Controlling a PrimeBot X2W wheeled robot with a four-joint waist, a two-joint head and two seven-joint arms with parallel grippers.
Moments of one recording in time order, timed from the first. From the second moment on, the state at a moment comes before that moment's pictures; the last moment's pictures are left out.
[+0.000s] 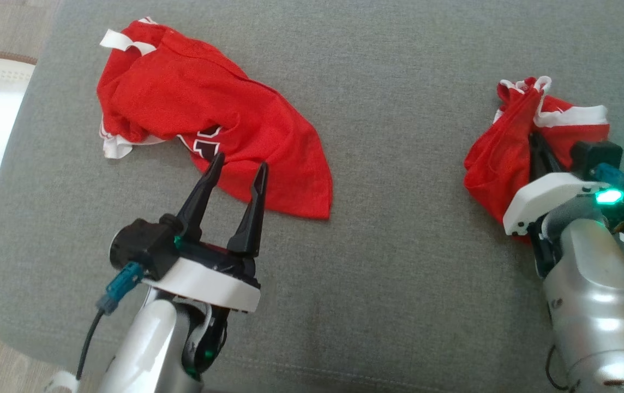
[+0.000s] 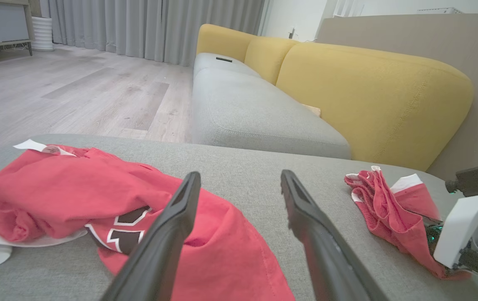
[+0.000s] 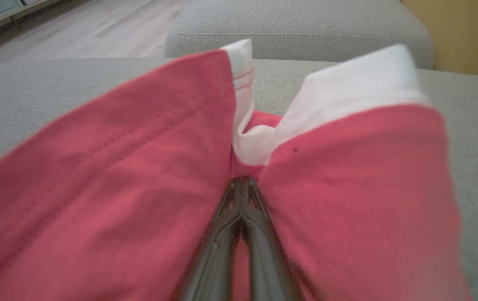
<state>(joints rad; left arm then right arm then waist) -0.20 0.04 -0.34 0.11 -0.28 -0.10 -0.26 -0.64 -0.05 -0.25 0.95 -0.19 0.13 -0.17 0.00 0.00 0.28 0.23</state>
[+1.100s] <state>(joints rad) -0.14 0.04 -0.28 0.11 -0.26 -0.10 -0.26 -0.28 -0.05 -0.11 0.41 0.13 0.13 -0.25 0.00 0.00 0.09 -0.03</state>
